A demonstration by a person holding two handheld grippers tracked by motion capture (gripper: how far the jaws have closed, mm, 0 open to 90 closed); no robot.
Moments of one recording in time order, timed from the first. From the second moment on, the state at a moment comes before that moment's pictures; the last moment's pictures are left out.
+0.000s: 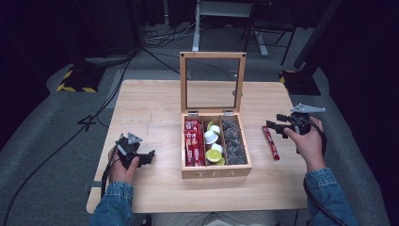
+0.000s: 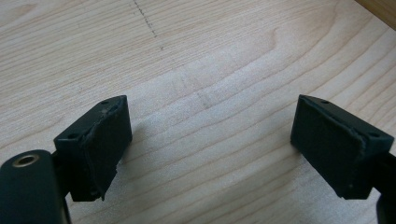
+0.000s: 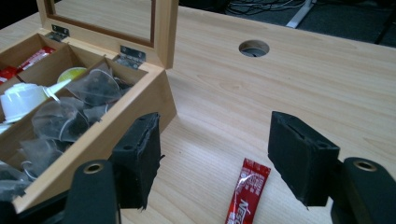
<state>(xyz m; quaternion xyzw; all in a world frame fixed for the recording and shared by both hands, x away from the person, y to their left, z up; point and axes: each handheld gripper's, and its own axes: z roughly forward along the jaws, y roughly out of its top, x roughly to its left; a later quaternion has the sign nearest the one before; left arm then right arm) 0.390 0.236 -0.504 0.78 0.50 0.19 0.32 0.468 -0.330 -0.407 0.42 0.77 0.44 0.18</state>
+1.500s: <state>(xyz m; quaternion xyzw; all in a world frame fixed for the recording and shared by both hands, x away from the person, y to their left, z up) 0.390 0.236 -0.505 0.78 0.50 0.19 0.32 0.587 -0.246 -0.309 0.35 0.79 0.47 0.19</state>
